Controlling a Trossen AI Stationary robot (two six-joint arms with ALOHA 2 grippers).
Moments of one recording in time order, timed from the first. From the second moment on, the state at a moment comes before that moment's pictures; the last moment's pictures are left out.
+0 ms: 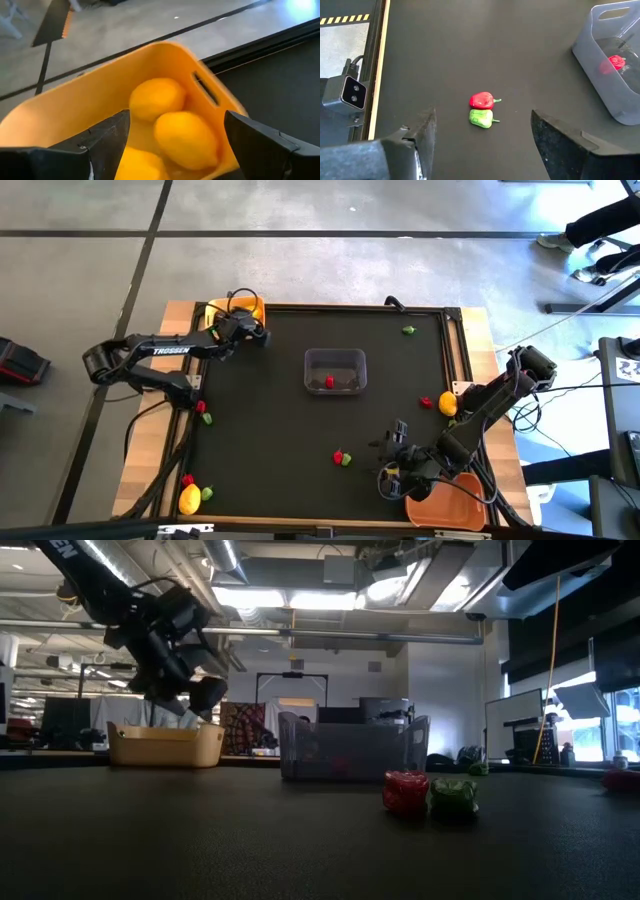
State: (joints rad) left arm 0.62 1.25 0.49 0.05 -0.65 -0.27; right arm 0.77 1.54 1.12 -0.53 0.62 0.75
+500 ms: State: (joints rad) left arm 0.38 1.10 0.55 -0.17 -0.40 -0.14; right arm 0.77 1.54 1.12 -0.53 0.62 0.75
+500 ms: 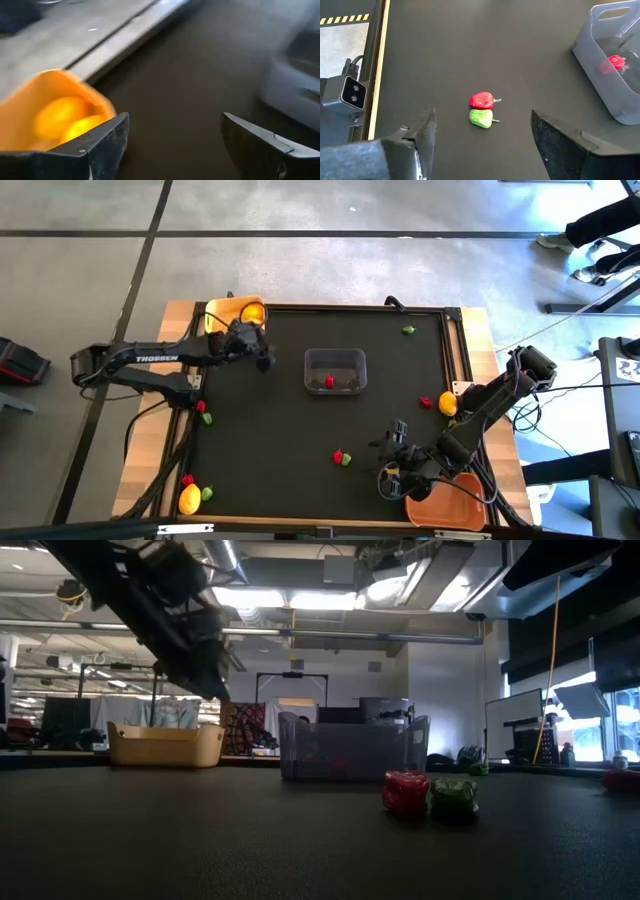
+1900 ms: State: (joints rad) left arm -0.46 1.13 0.87 -0.23 -0.40 -0.39; right arm 0.77 1.54 1.12 -0.55 0.62 0.76
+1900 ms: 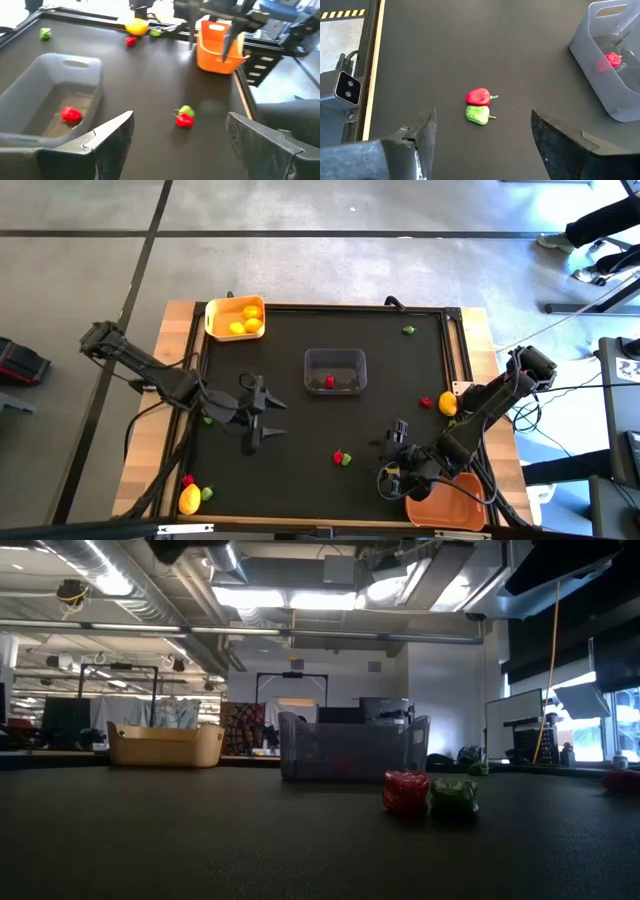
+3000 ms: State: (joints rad) left arm -0.80 1.47 1.11 -0.55 -0.26 -1.09; right arm 0.77 1.54 1.12 -0.60 0.61 0.73
